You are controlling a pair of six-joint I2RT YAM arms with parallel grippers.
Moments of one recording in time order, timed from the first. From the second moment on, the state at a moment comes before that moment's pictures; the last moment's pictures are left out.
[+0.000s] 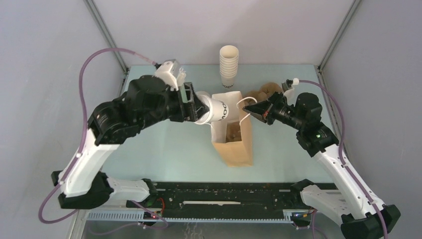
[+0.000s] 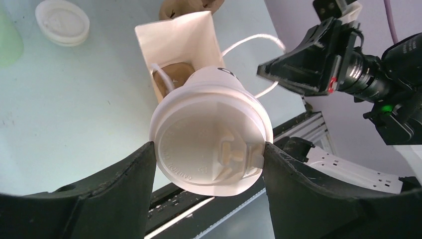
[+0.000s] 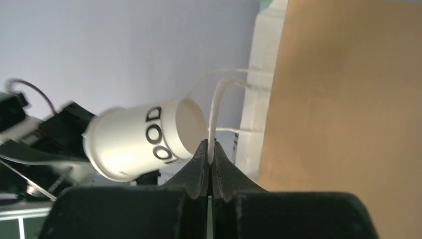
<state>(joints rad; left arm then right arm) -0.94 1.18 1.87 -1.14 -0.23 -0.67 0.41 0.91 0.96 -0.18 -0.46 1.24</state>
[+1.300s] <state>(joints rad) -0.97 1.60 2.16 -1.44 -0.24 -0.84 0.74 0.87 0.96 -0.19 -0.13 1.12</state>
